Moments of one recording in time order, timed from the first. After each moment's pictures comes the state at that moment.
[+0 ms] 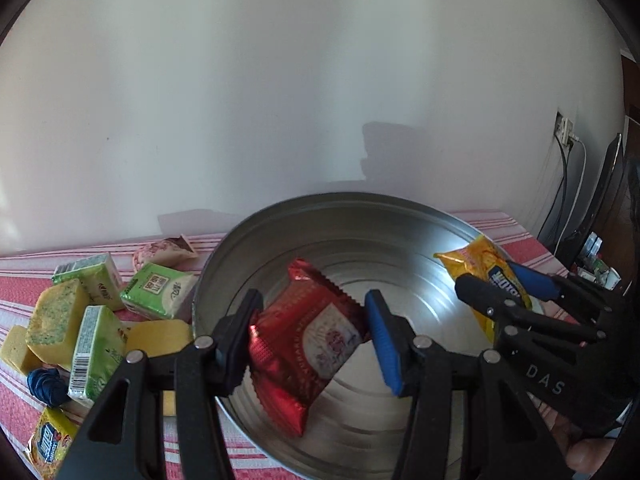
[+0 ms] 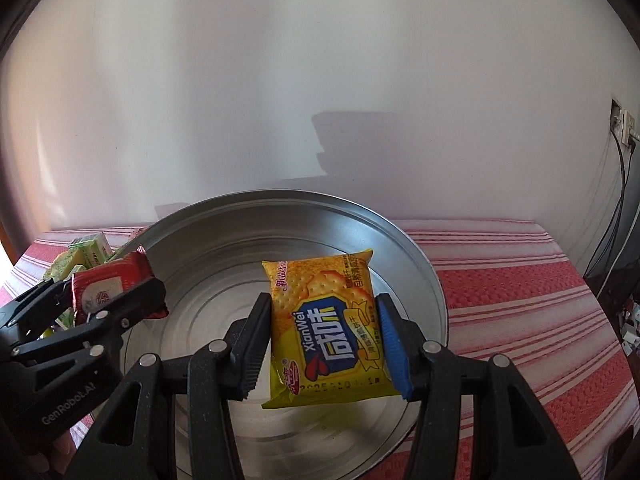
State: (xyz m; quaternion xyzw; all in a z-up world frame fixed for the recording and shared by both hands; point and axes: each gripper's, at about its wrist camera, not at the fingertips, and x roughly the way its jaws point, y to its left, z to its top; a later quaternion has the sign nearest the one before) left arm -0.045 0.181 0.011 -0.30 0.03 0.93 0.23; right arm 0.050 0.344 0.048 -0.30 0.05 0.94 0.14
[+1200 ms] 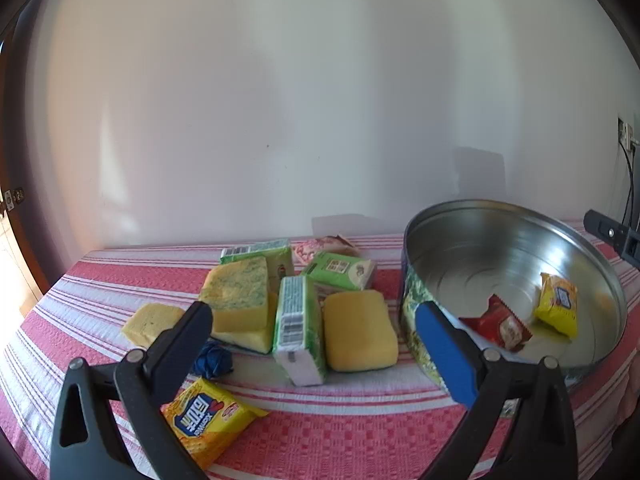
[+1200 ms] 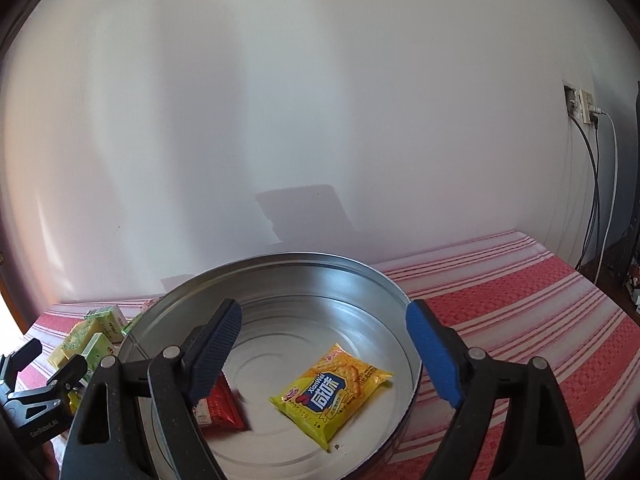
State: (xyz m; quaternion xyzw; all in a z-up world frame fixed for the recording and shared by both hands) left arm 0.000 0.093 0.010 -0.24 0.06 0.97 0.07; right arm 0.088 0.346 0.061 -0.18 0.11 0.96 0.17
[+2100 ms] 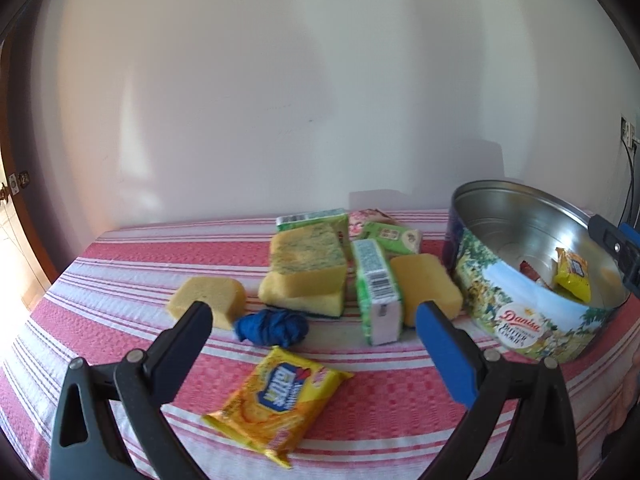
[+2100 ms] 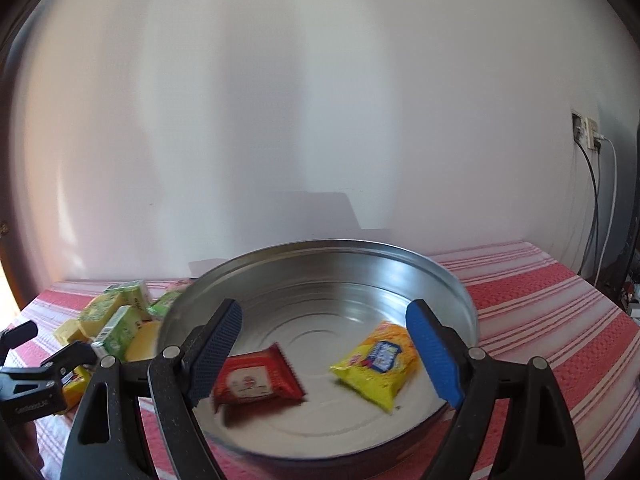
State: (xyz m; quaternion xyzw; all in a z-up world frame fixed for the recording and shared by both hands) left arm 0.015 0.032 0.018 -0.27 0.05 0.96 0.07; right arm 0.097 0.272 0.056 -0.16 0.06 0.97 0.17
